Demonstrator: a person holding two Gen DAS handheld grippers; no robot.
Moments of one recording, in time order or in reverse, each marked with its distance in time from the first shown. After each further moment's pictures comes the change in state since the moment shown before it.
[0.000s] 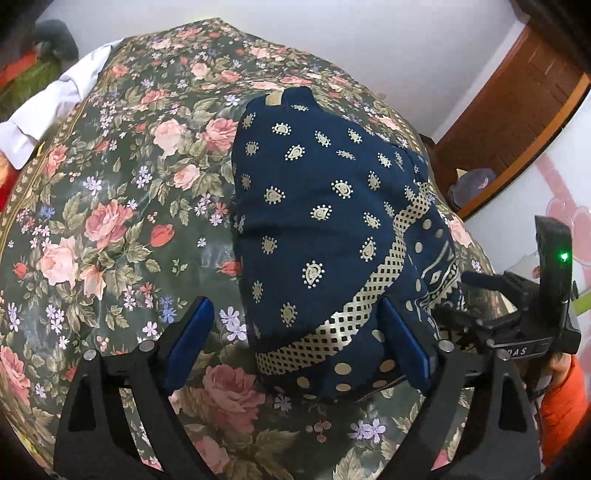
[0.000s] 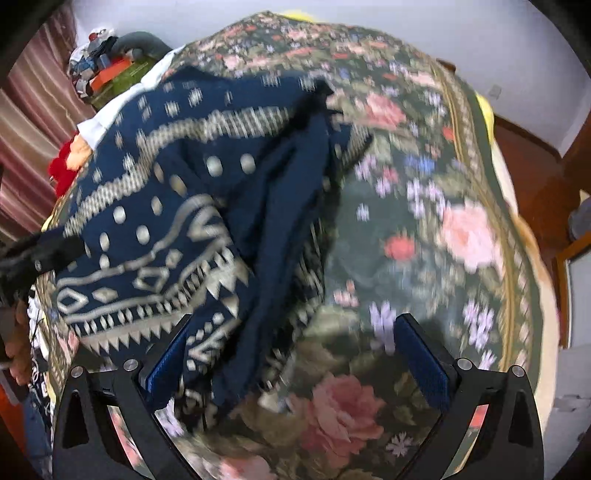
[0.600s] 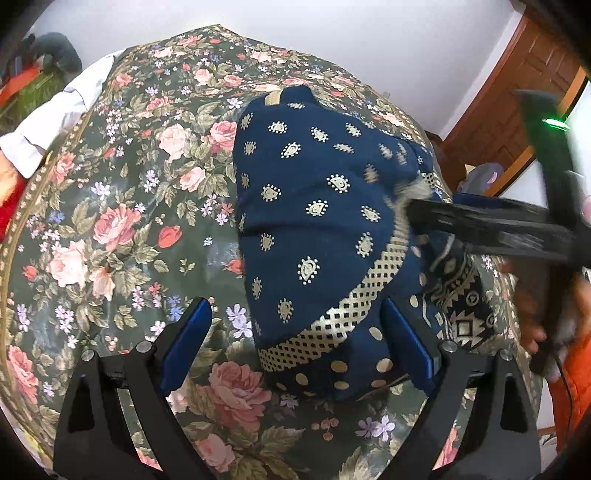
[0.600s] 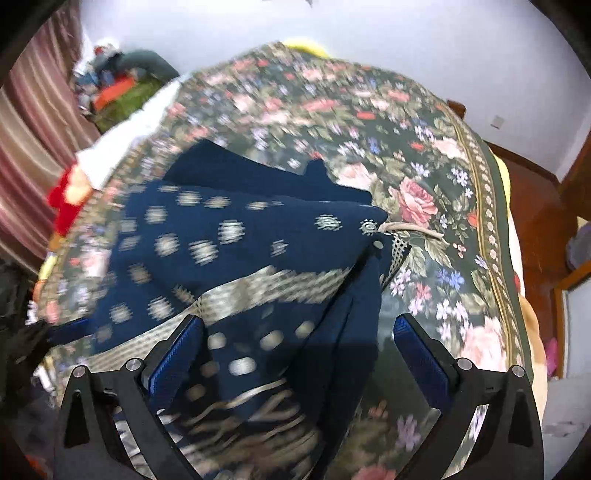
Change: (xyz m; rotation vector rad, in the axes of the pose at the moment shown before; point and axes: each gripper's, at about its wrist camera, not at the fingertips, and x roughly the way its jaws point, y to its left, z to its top) left arm -0.005 -0.006 -0.005 0.039 -0.014 0.060; right arm 0.001 0.040 0.089 -0.024 -0.094 -0.046
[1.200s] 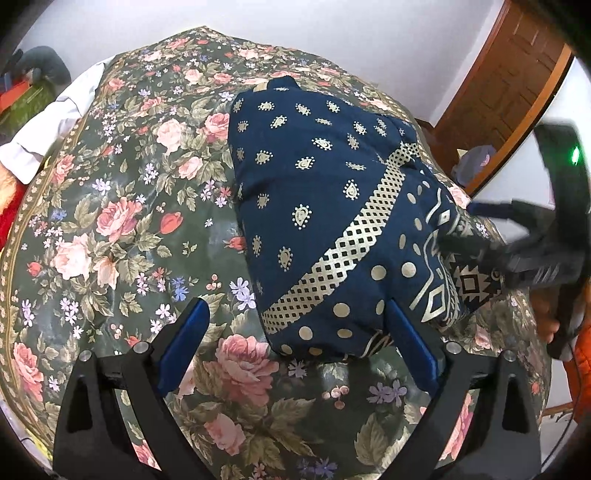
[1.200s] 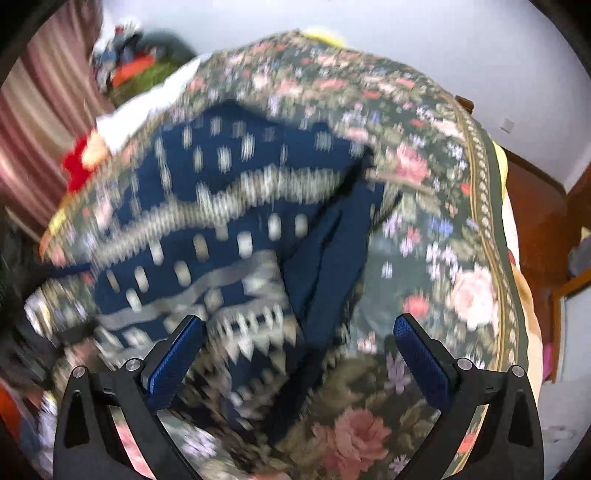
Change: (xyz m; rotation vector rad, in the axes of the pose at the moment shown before) left arm -0.007 -0.001 -0.022 0.067 0.009 -0.007; right arm -0.020 -0.006 -0.062 -0.095 0.033 0.019
